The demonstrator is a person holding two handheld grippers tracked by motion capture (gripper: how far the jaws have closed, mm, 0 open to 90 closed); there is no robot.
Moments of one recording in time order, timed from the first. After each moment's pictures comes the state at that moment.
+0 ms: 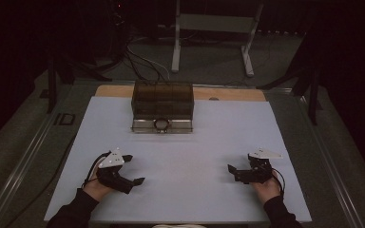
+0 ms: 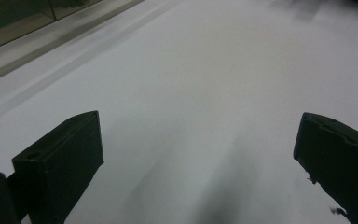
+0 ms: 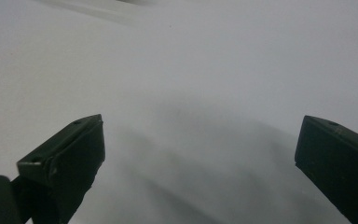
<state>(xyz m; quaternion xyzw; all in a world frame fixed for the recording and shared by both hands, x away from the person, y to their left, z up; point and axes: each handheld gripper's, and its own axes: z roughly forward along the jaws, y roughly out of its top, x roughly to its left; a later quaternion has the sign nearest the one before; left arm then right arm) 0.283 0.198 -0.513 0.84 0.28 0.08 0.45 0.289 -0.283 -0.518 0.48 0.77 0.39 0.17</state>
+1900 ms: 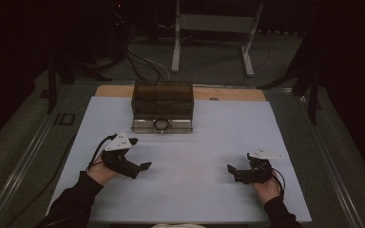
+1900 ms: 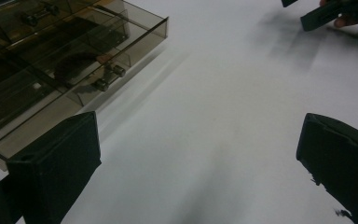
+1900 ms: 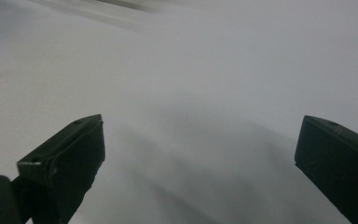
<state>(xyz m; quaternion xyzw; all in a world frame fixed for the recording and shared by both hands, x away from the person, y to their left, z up) 0.309 0.174 -0.457 0.85 0.25 0.12 0.45 0.287 -0.281 -0.513 0.47 0.77 0.40 0.17</state>
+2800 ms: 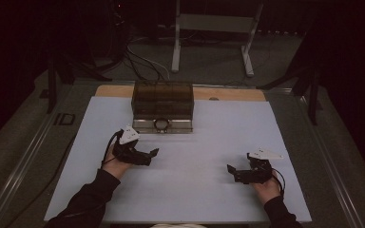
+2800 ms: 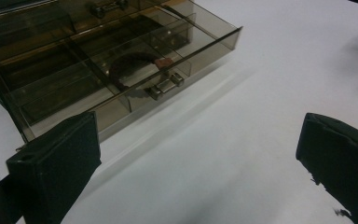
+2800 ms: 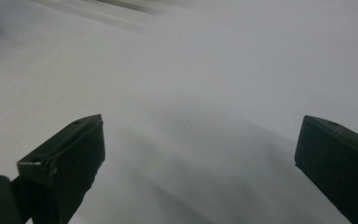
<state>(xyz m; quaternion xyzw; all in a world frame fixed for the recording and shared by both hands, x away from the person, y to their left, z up) 0.331 0.149 -0.478 0.80 0.36 0.19 0.44 0.287 -0.281 -0.513 0.46 0.77 0.40 0.18</state>
